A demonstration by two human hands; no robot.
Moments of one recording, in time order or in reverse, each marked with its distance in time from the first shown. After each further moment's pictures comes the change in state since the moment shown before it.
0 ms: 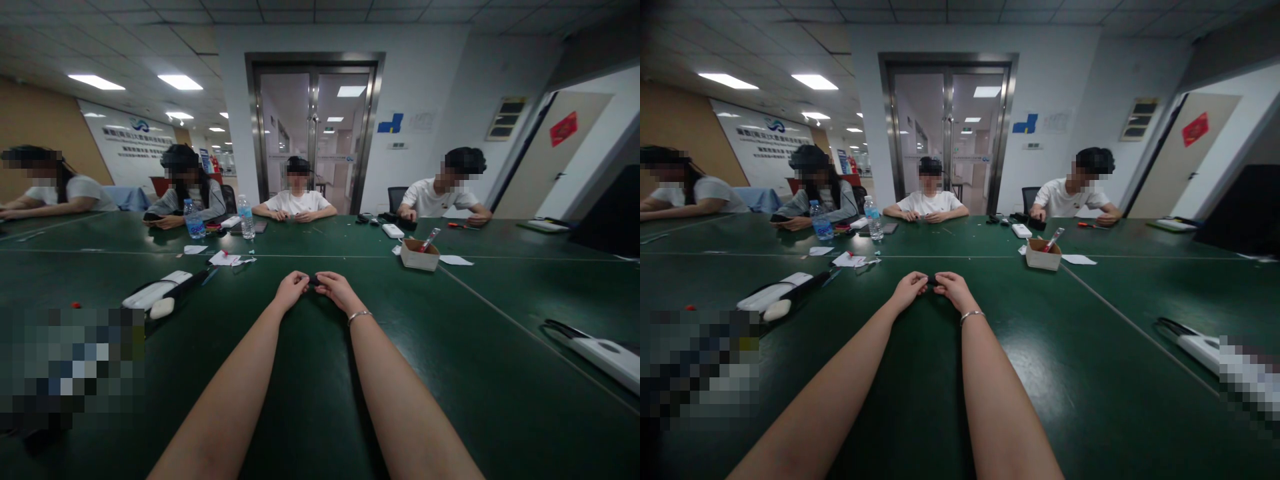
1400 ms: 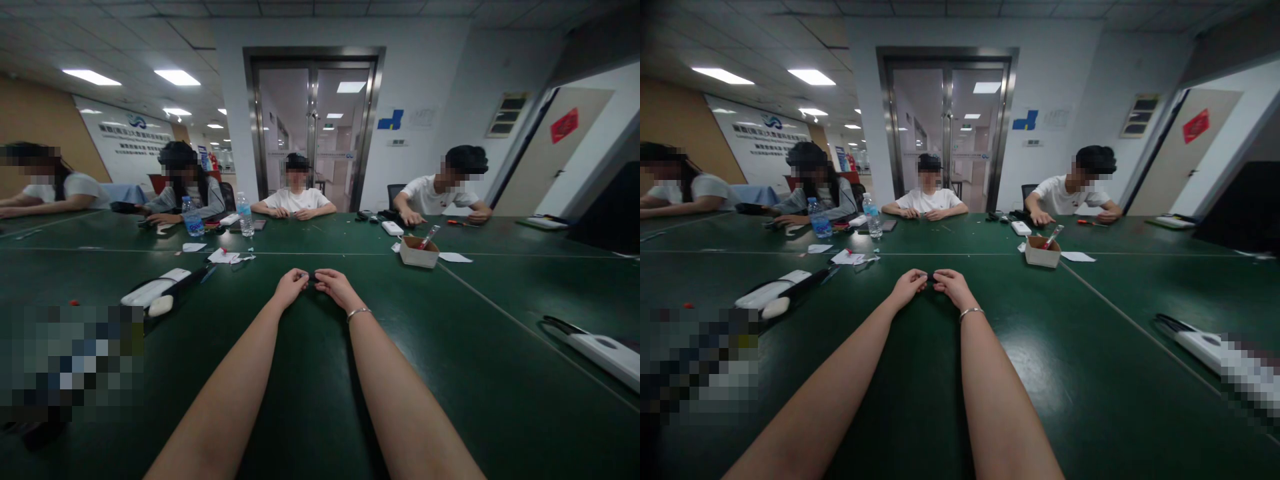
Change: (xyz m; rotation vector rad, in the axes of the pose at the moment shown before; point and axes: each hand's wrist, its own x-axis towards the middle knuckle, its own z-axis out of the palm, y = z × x) left_hand 0.003 -0.004 0.000 0.012 -0.014 0.008; right_hand 0.003 0.002 -0.002 -0.012 -0.009 -0.009
